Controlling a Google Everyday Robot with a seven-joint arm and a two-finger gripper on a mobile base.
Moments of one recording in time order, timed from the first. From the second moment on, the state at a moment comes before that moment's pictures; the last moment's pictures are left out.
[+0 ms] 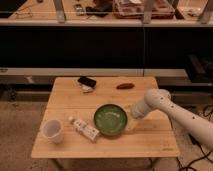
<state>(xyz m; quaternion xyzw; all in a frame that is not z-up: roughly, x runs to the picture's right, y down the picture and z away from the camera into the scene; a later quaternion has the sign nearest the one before) 0.124 0.172 0.850 -0.30 -0.23 0.12 0.92</state>
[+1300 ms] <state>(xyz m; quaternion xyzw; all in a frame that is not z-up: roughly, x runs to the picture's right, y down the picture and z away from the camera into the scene) 0.025 0.165 0.829 -0.32 -0.27 0.09 0.90</state>
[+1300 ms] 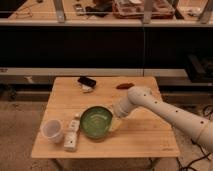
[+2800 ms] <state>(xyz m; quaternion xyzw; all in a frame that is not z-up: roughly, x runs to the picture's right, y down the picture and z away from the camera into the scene) 0.048 0.192 0.830 -0.33 -0.26 0.07 0.91</state>
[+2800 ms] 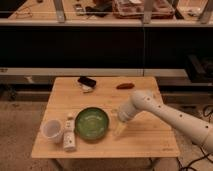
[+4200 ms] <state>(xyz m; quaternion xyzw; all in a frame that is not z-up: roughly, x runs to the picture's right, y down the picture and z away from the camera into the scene) -0.113 0.150 0.819 -0.32 -0.30 0.12 0.89</state>
